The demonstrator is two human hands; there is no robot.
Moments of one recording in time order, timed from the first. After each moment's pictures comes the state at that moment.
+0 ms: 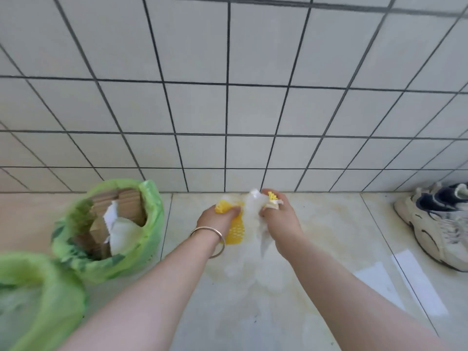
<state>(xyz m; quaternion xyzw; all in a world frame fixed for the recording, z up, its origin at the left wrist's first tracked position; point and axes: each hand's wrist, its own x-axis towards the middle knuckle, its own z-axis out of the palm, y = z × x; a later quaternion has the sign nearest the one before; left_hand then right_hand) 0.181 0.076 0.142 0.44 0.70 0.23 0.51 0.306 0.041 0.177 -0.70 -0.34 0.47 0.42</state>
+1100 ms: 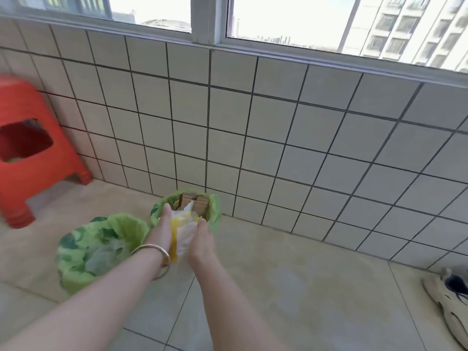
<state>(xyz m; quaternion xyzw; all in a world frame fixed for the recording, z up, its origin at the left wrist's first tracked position) 0.004 -0.100 0.243 0.22 0.72 0.48 0.46 0.082 -0.091 0.236 -0.55 -0.38 0.64 0.37</state>
